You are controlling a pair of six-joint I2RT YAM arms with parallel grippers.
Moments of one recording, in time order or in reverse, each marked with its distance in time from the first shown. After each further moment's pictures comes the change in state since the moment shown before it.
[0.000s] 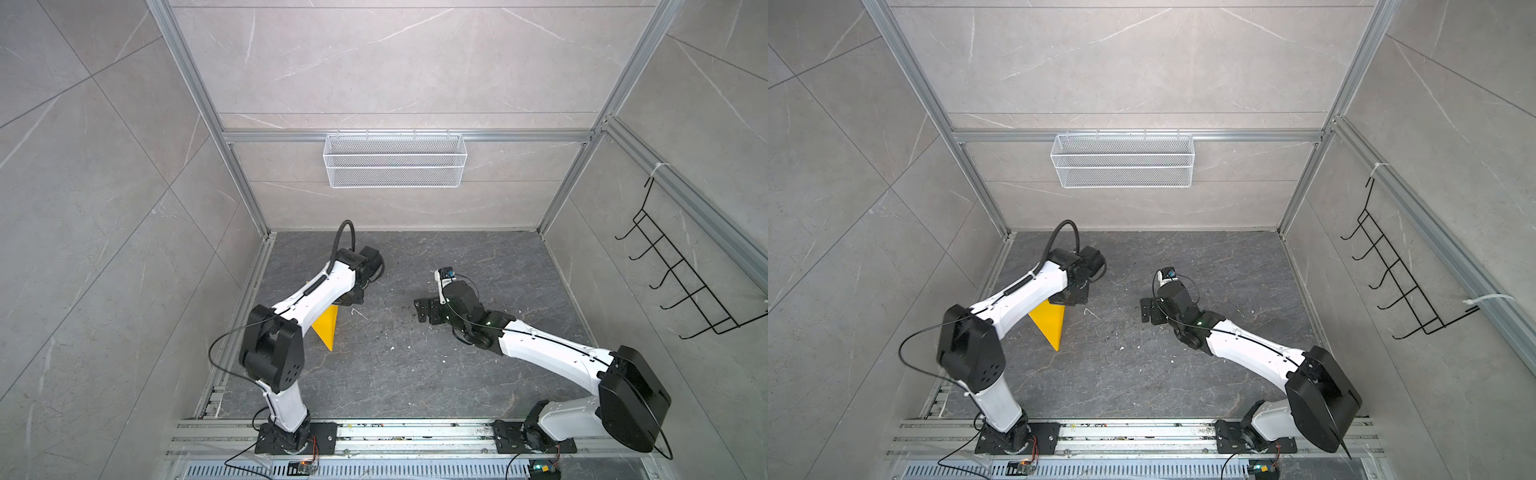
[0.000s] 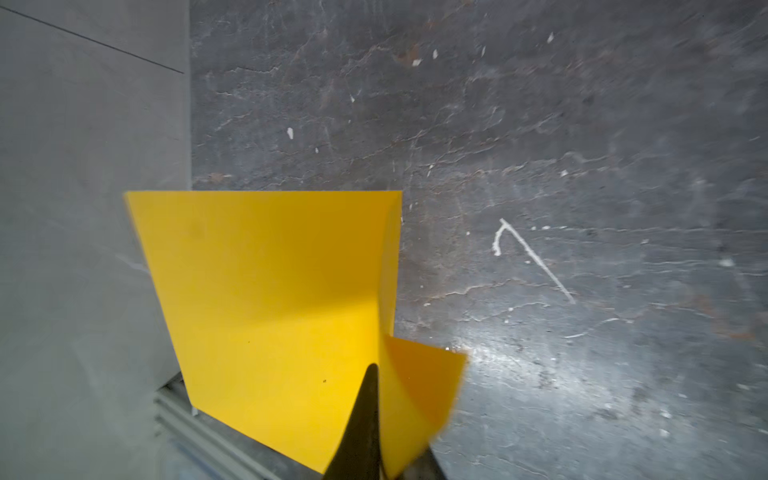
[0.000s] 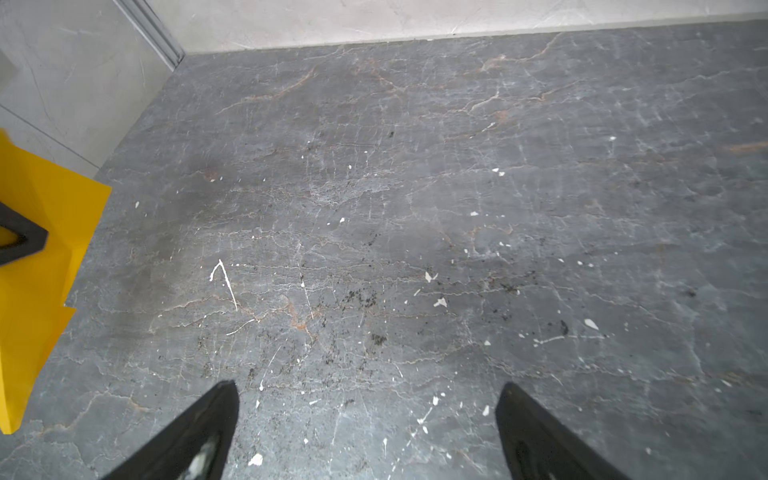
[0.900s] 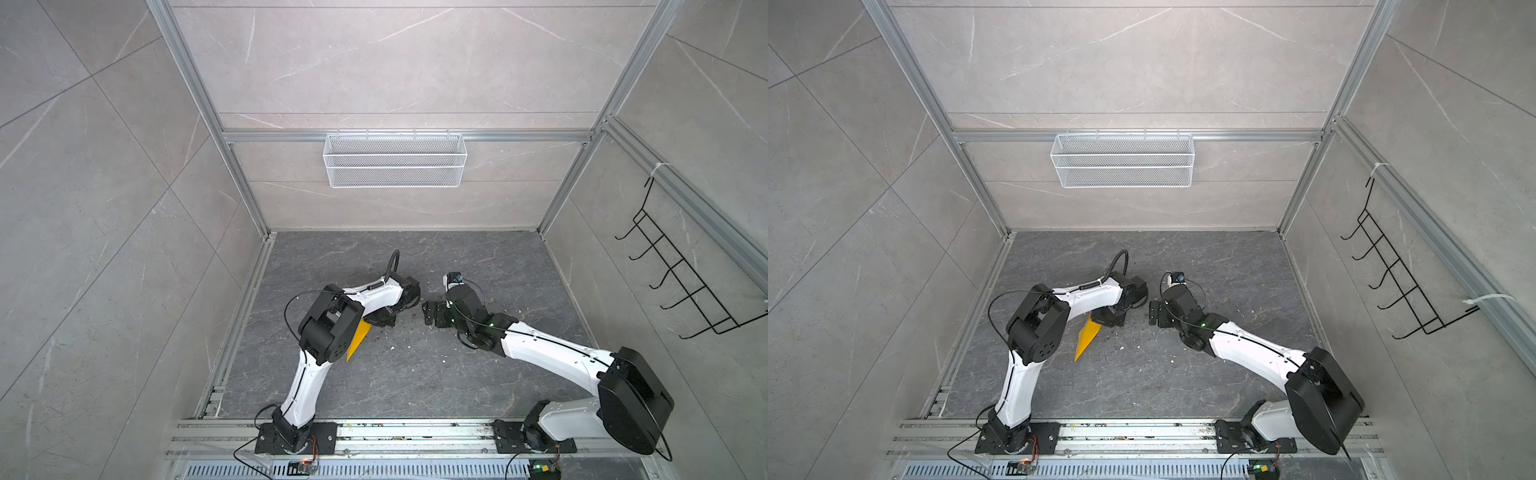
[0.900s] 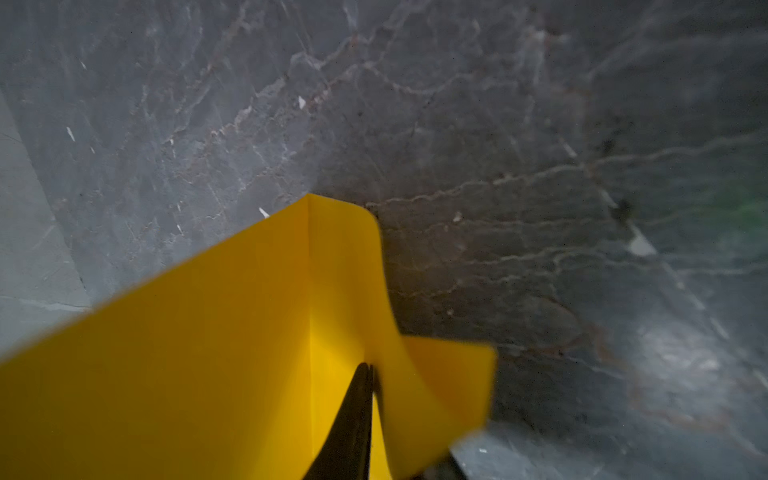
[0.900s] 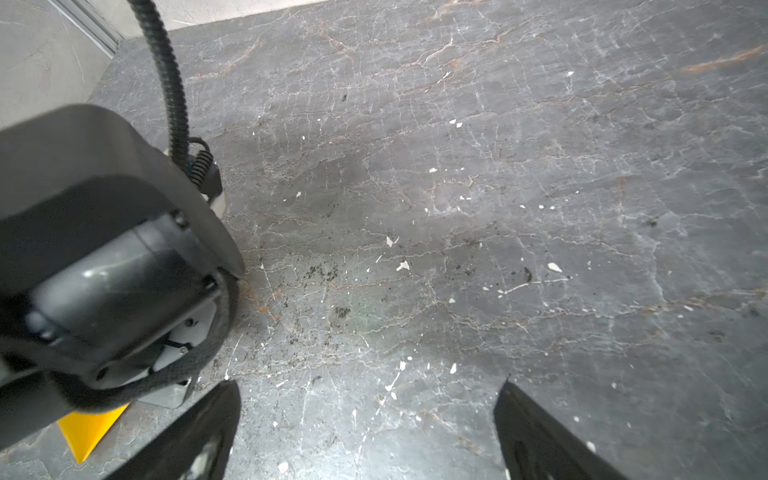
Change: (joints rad) left arm -0.181 0.346 0.037 0.143 0.091 -0.075; right arm -0.028 -0.010 -0.045 -0.043 0.010 0.079
